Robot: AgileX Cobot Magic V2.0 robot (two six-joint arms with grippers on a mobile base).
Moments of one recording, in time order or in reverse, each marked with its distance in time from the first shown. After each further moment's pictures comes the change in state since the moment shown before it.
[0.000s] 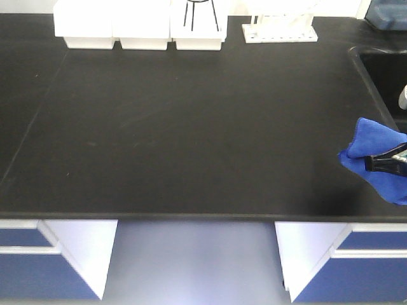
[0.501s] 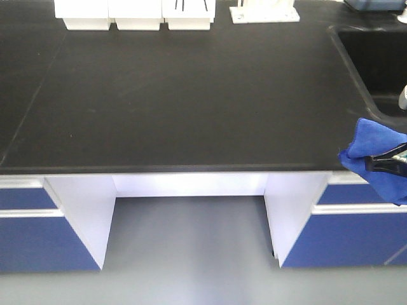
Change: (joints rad) left arm 0.000 0.000 0.000 0.000 0.000 0.000; right arm 0.000 0.000 0.000 0.001 0.000 0.000
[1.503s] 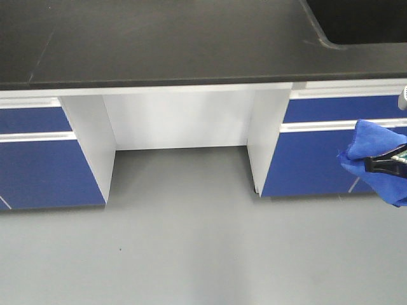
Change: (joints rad) left arm 0.000 0.000 0.000 0.000 0.000 0.000; right arm 0.000 0.000 0.000 0.000 0.008 0.000
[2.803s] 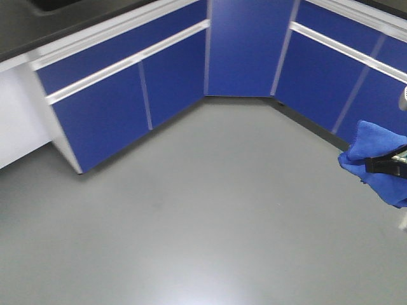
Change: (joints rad) left arm 0.000 0.000 0.000 0.000 0.000 0.000; right arm 0.000 0.000 0.000 0.000 0.007 0.000
